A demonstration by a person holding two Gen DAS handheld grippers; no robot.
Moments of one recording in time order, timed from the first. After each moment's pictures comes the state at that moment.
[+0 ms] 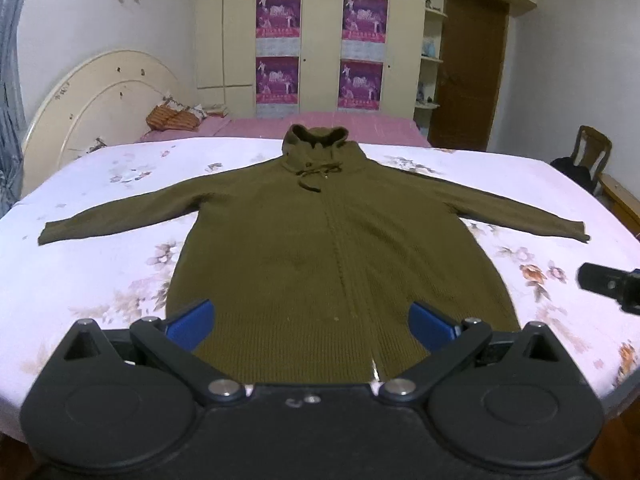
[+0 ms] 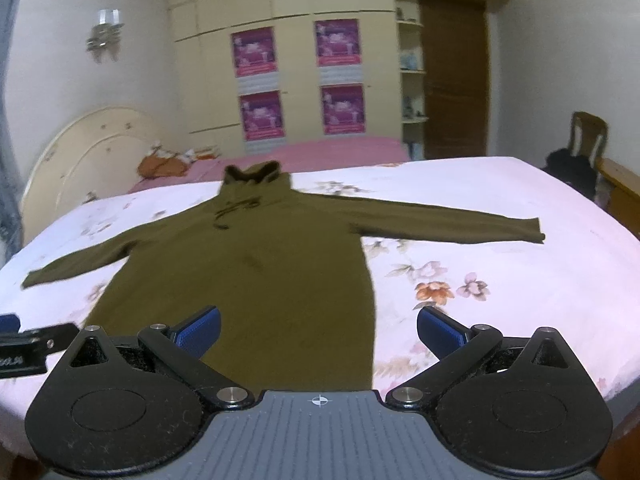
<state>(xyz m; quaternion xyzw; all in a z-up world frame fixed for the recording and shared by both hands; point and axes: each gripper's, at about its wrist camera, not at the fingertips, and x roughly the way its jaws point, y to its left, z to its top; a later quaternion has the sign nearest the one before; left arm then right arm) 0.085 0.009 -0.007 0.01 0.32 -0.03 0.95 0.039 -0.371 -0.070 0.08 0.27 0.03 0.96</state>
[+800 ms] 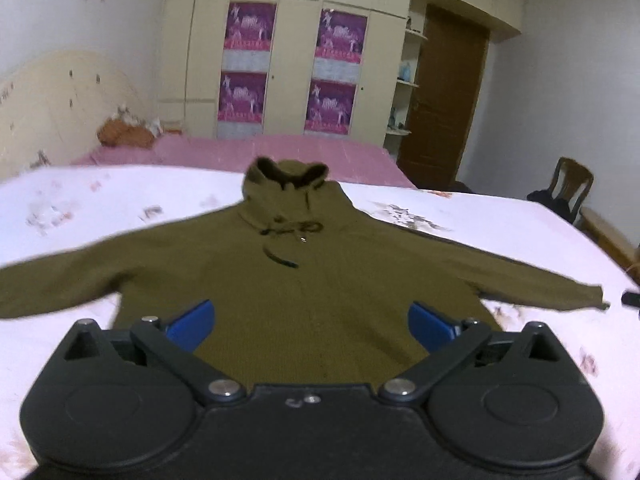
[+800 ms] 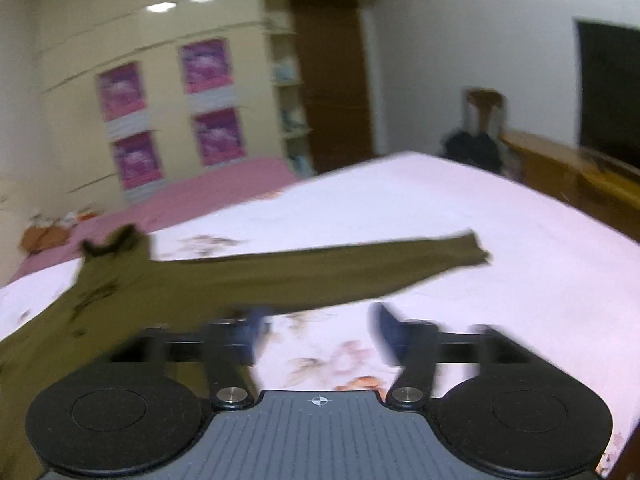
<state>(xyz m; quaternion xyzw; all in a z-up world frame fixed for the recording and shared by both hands) 0.276 0.017 -0.038 -0.04 0.29 -0.09 0.95 0.208 -0.474 -0.104 0.17 0.25 -0.16 0.94</state>
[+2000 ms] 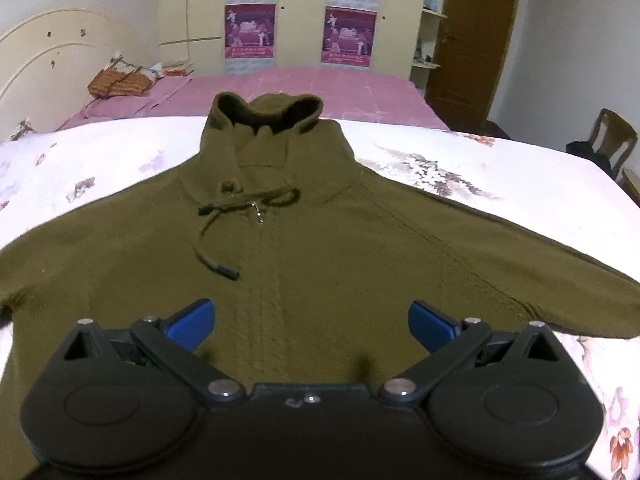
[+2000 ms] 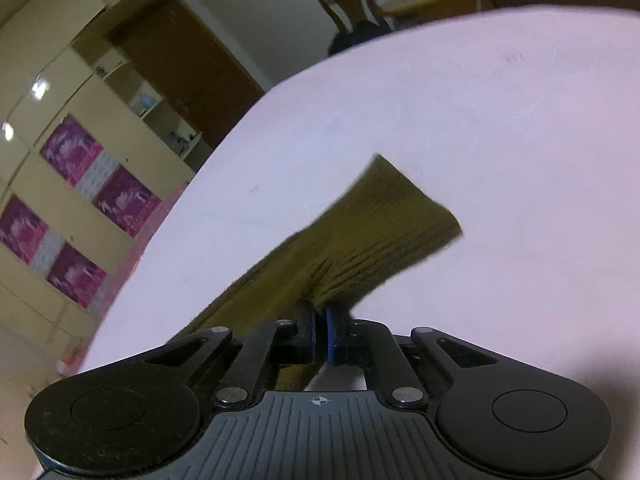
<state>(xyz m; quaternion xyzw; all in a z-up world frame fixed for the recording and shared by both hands) 0.422 -0.070 -0.088 -0.01 0.39 -0.05 0.92 0.312 -0.697 -0.216 0.40 0.24 -0.23 0.86</state>
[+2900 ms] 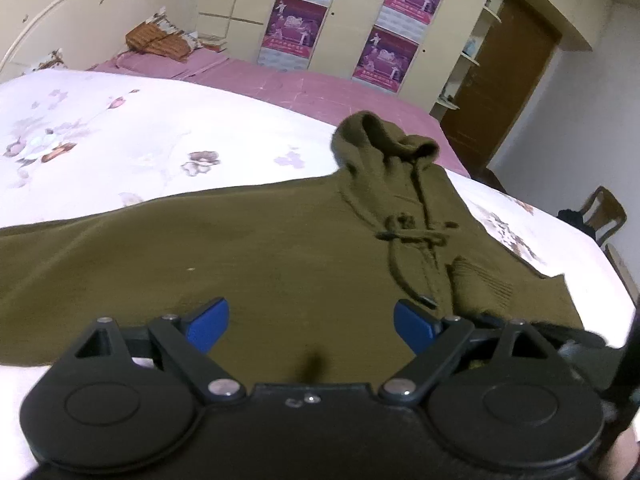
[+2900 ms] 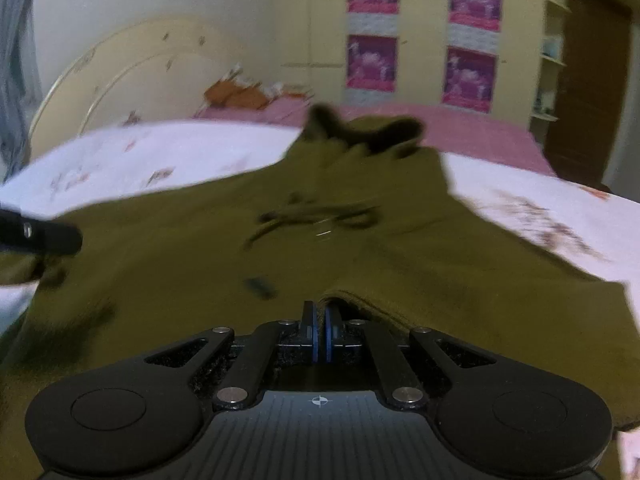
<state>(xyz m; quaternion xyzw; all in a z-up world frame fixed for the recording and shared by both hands) 0.447 0.147 -0.099 -0.13 0.39 -0.07 0.91 0.356 -0.185 -0.166 -0.05 0.33 0.19 0.92</state>
